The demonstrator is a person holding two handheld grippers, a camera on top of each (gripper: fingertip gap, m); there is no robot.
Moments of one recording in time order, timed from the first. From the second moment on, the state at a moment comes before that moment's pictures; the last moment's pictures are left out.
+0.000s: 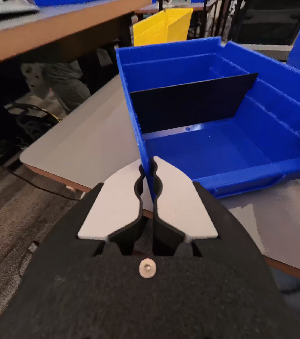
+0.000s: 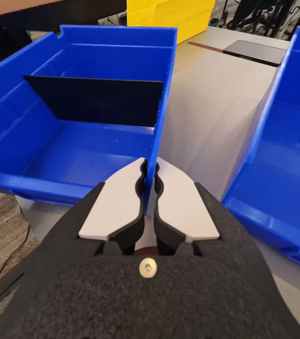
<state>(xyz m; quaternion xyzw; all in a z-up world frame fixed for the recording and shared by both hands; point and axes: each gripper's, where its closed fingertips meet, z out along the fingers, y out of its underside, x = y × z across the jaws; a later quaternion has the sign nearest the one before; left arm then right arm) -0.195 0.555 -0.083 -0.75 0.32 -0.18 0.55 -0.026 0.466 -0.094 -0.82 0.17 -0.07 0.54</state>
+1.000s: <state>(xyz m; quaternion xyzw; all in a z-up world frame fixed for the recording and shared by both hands) 0.161 0.180 0.004 -0.50 0.55 -0.43 0.51 0.227 -0.003 0.004 -0.66 0.46 -0.33 0.50</state>
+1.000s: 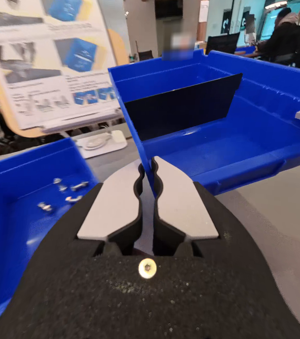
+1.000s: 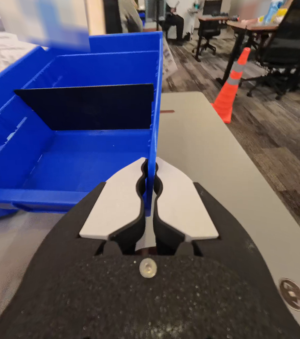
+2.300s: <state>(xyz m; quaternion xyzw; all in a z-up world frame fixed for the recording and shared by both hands) 0.043 0.341 -0.043 -0.61 0.49 -0.25 0.56 0.180 0.078 -0.017 -0.69 0.35 -0.31 0.55</state>
